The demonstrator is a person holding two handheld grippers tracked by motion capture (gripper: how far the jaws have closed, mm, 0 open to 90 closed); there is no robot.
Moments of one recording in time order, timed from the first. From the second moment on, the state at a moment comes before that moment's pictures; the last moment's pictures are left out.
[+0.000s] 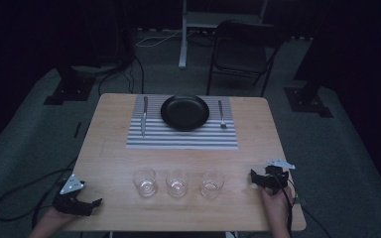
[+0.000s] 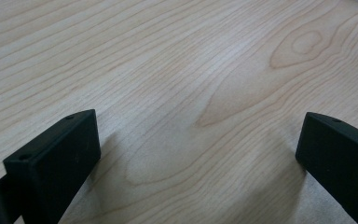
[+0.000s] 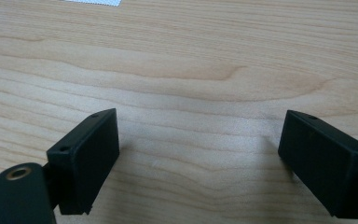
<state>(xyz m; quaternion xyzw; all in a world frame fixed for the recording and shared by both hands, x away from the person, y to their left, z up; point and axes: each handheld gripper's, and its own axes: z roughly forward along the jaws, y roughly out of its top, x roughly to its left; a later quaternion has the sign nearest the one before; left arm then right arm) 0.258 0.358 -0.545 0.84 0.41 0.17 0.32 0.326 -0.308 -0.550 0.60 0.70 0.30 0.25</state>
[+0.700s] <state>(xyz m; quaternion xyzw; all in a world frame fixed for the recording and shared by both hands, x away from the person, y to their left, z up) 0.255 0.360 -0.544 0.84 0.40 0.16 0.33 0.326 -0.308 -0.550 0.60 0.70 0.30 0.25</state>
